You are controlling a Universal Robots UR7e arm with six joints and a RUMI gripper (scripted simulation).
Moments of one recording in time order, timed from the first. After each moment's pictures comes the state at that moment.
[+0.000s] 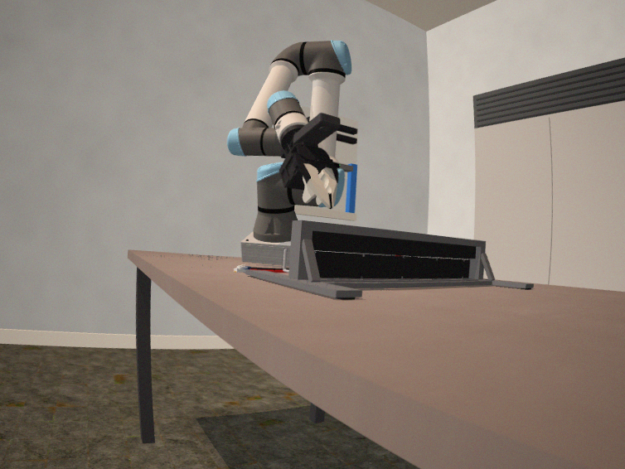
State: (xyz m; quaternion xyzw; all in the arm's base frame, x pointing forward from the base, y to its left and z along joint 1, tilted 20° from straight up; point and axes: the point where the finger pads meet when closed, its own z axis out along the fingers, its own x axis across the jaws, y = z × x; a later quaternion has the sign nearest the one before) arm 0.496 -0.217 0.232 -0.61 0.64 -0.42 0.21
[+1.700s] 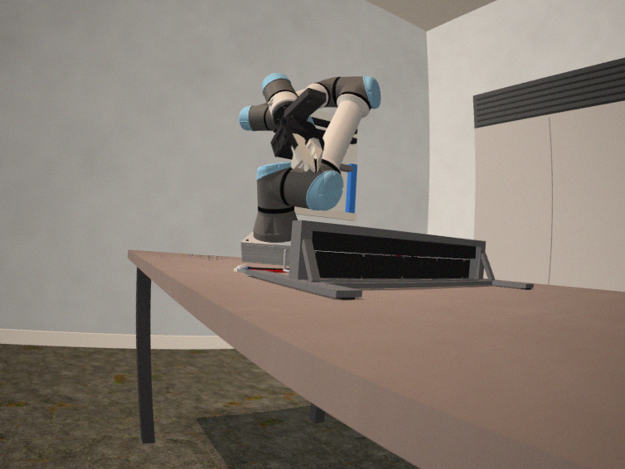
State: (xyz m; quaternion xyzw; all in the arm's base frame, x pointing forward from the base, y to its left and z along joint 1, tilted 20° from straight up) arm 0.423 -0.190 0.286 -0.60 0.64 -0.42 0.21
